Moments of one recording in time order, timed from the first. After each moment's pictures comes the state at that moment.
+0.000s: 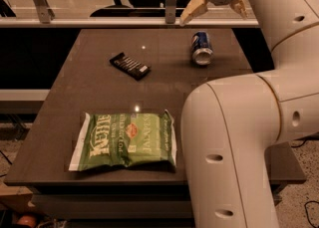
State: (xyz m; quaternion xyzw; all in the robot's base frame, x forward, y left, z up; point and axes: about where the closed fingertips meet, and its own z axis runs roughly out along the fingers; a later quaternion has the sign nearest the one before) arm 0.735 -0.179 0.925 -0.06 0.99 -0.01 0.14
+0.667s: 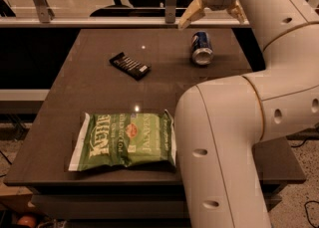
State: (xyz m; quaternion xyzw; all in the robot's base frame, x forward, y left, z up) arm 0.742 -0.176 0.906 -0.05 0.99 -0.01 0.12
